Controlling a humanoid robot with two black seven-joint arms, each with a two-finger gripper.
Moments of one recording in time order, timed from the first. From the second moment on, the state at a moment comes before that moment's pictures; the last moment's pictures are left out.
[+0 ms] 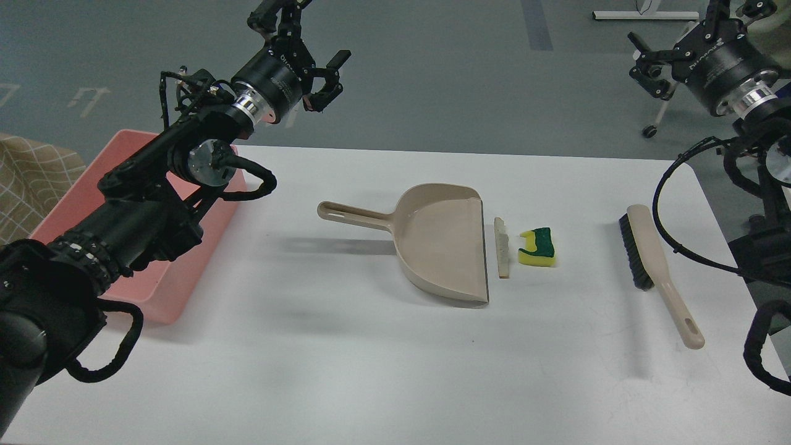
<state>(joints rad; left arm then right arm) -0.96 0.23 -0.75 -0.65 0.19 -0.39 -0.26 0.87 -0.25 1.52 0.67 -0.50 0.49 -0.21</state>
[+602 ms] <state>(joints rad) -0.97 0.23 -0.77 -0.65 0.19 -0.41 -0.31 0.87 -0.25 1.52 0.67 -0.47 0.49 -0.22</state>
